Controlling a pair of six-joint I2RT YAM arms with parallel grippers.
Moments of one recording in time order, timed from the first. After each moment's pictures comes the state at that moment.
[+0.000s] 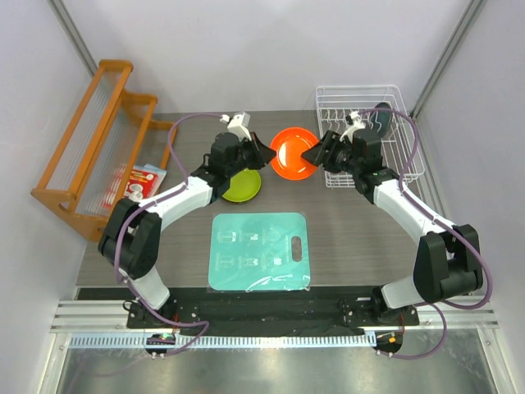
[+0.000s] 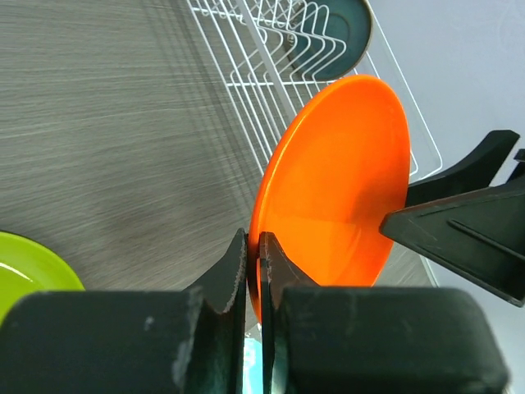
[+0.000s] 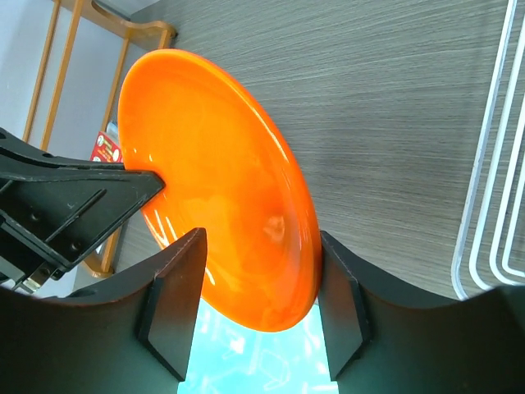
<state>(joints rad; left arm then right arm) -0.55 1.70 1.15 0.33 0.14 -0.62 0.25 1.43 1.01 0.06 -0.33 0.61</state>
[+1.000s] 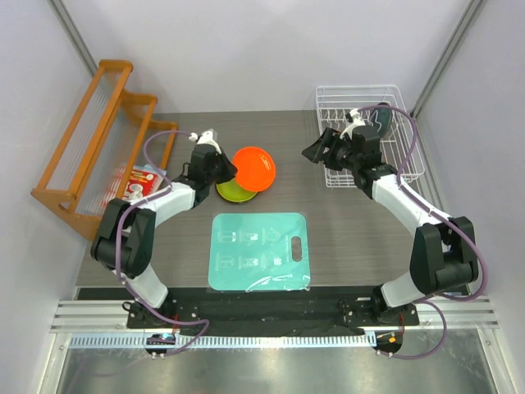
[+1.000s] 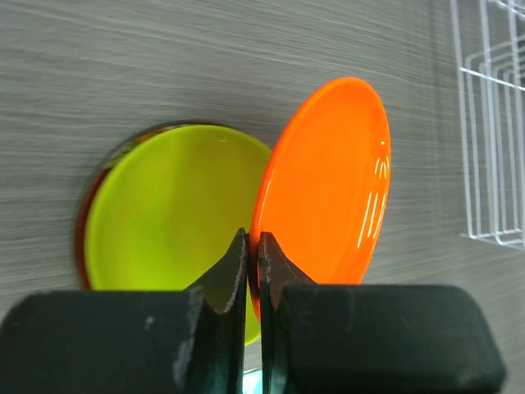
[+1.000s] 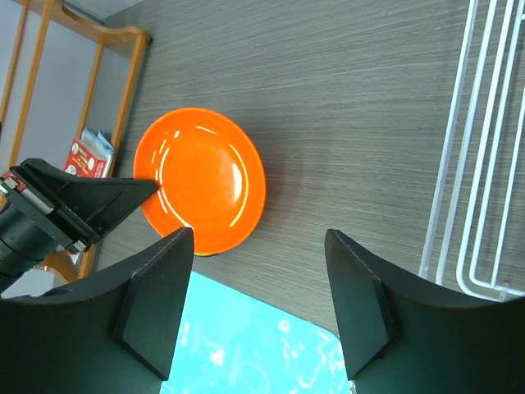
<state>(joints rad) -0.39 1.68 0.99 0.21 0.00 -0.58 0.23 1.49 1.04 0.04 -0.31 0.57</state>
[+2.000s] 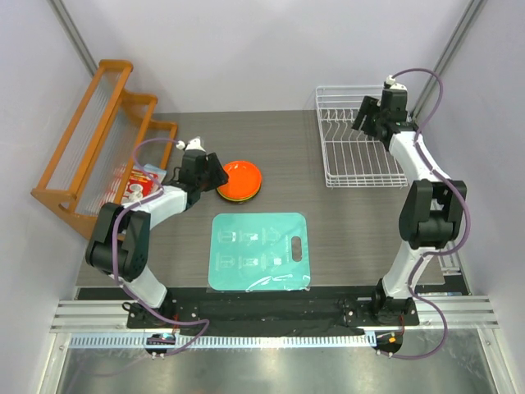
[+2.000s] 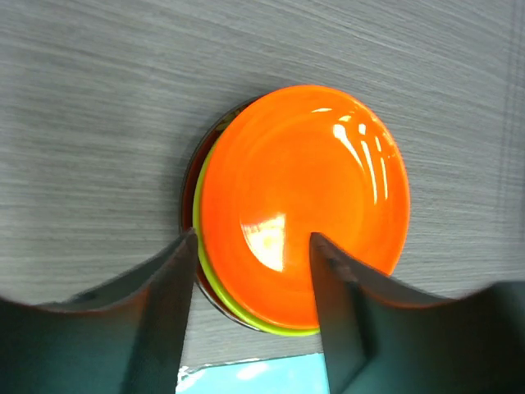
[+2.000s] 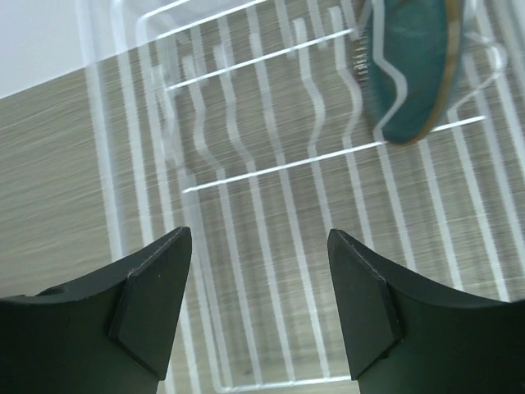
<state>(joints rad) -0.30 1.64 0.91 0.12 -0.05 -0.57 -0.02 1.84 1.56 -0.27 0.01 0.30</state>
